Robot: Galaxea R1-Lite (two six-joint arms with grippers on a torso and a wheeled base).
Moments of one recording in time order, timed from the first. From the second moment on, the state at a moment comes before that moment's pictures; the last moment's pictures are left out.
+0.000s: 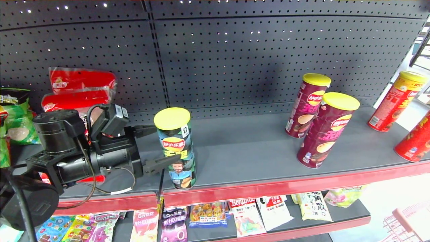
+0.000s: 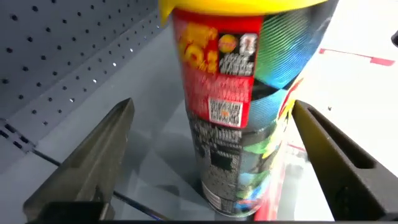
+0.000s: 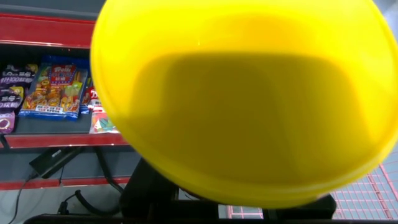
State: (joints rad) left arm -0.22 1.74 -0.51 -1.10 -0.80 0.22; right arm 0.17 0.24 -0.26 0.26 -0.22 -0.13
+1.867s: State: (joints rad) left arm 0.01 1.71 -0.21 -1.34 -0.65 0.20; right arm 0.17 0.25 -0.24 0.26 -0.21 -0.14
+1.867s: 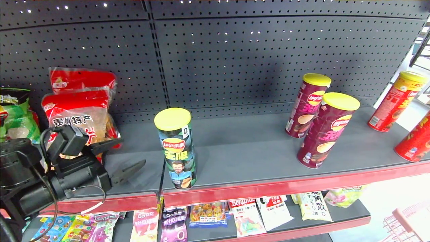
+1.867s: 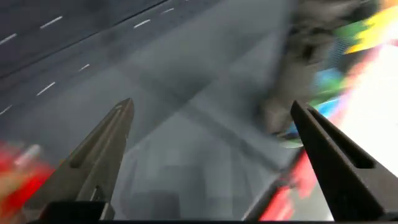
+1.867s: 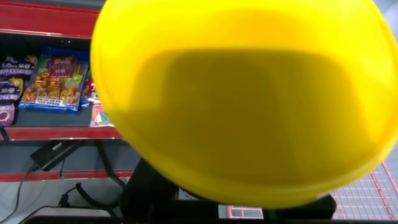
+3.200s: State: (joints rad) left arm -0.11 0.59 -0.35 0.11 -0.07 0.13; right arm 0.23 0.62 -0.41 0.17 -0.15 -0.17
